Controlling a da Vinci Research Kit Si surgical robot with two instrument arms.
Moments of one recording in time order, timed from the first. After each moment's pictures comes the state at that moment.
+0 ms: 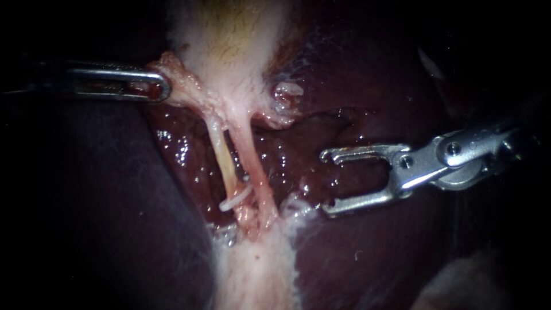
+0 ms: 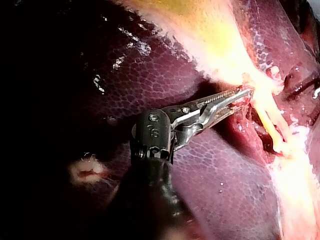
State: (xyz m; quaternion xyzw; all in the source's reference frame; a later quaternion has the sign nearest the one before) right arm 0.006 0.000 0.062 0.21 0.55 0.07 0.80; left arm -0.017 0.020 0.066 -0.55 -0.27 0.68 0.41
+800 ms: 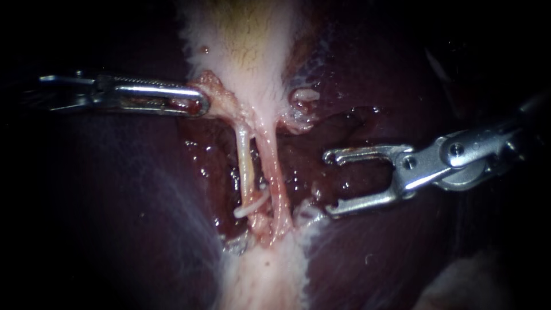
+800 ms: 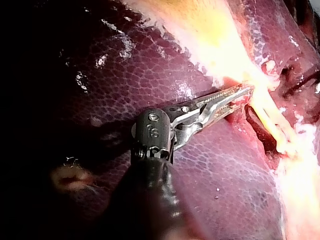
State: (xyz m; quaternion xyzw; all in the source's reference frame) right arm 0.006 0.000 0.062 0.21 0.55 0.07 0.80; left arm -0.021 0.019 0.072 -0.55 -0.27 0.68 0.40
